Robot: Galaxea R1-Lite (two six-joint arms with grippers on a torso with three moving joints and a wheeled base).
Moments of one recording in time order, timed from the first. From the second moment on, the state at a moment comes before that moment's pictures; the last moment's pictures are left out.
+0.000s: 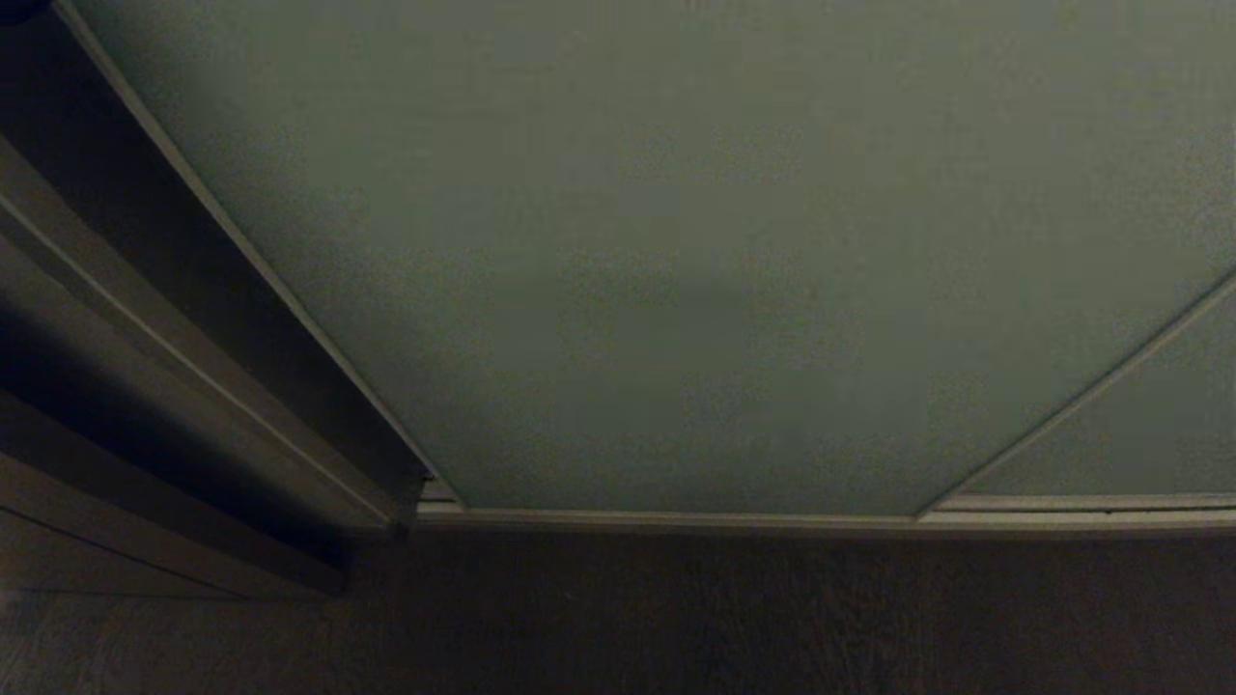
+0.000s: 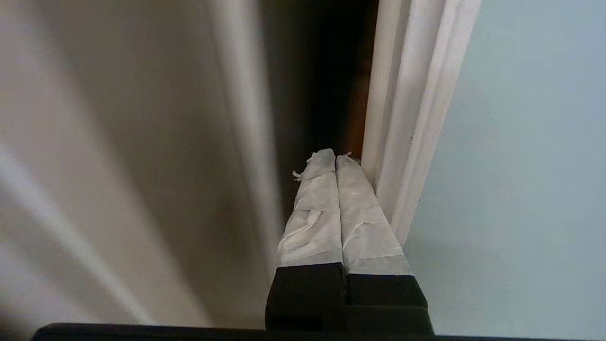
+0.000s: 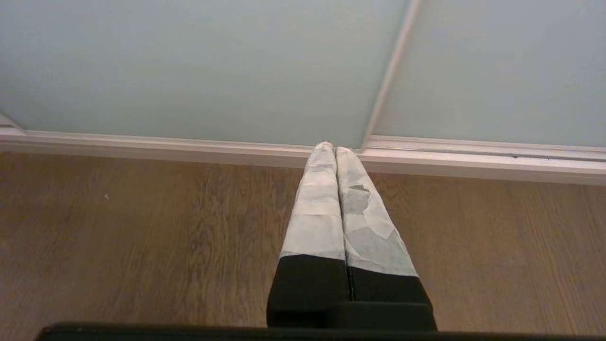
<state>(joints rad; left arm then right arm) -0.03 1.31 -1.35 -0.33 0.11 0.04 0.00 0.00 0.00 -0.03 -0.01 0.02</state>
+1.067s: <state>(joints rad) -0.33 1.16 -1.28 -0.18 0.21 0.04 0.00 0.00 0.00 -0.03 -0.01 0.02</state>
